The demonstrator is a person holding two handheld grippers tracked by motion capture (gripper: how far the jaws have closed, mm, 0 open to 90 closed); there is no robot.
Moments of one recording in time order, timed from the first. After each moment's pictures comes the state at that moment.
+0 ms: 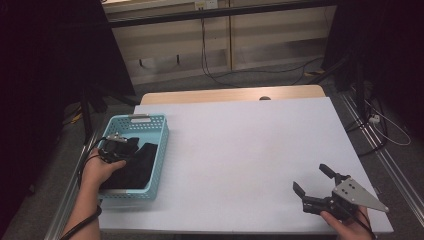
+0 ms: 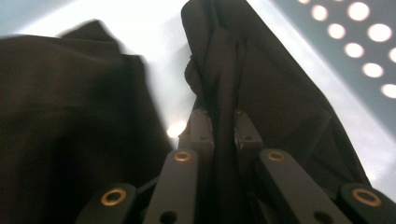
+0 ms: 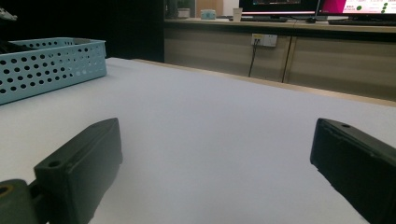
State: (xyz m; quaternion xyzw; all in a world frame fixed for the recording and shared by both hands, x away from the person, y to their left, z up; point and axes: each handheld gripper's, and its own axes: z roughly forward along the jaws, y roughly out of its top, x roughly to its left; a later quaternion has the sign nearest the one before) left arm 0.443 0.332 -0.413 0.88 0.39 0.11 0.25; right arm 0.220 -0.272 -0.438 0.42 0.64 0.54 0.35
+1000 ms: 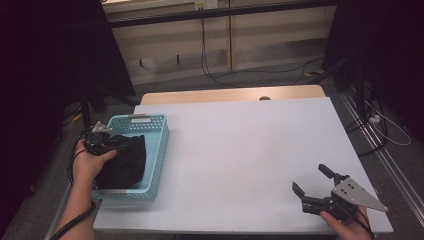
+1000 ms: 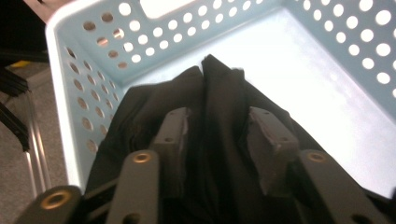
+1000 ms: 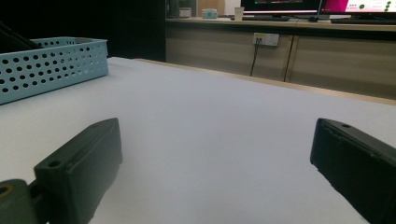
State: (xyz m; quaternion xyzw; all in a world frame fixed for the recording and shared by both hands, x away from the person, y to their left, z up) left arm 0.447 0.346 -0.380 0.84 0.42 0.22 0.26; right arm 0.220 -0.271 -0.439 0.42 0.64 0.54 0.35
